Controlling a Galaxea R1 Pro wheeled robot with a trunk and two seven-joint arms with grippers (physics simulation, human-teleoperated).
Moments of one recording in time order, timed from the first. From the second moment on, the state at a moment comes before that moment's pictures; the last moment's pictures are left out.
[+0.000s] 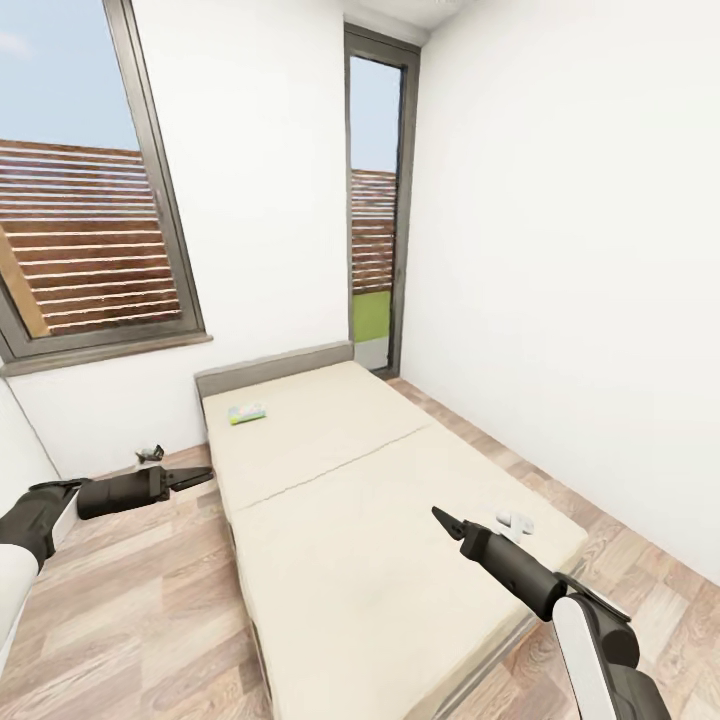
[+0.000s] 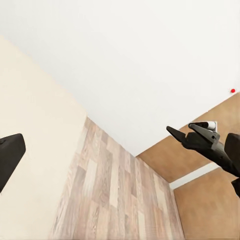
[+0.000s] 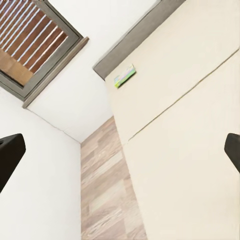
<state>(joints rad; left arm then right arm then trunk) -0.92 0.43 0.19 -0.39 0.02 0.56 -1.57 -0.19 0.08 -0.22 -1.56 -0.43 0.67 0.44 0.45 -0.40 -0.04</state>
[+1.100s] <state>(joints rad) -0.92 0.43 0.19 -0.39 0.02 0.56 -1.57 -0.19 0.08 -0.22 -1.56 -0.43 0.67 0.44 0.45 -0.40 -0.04</state>
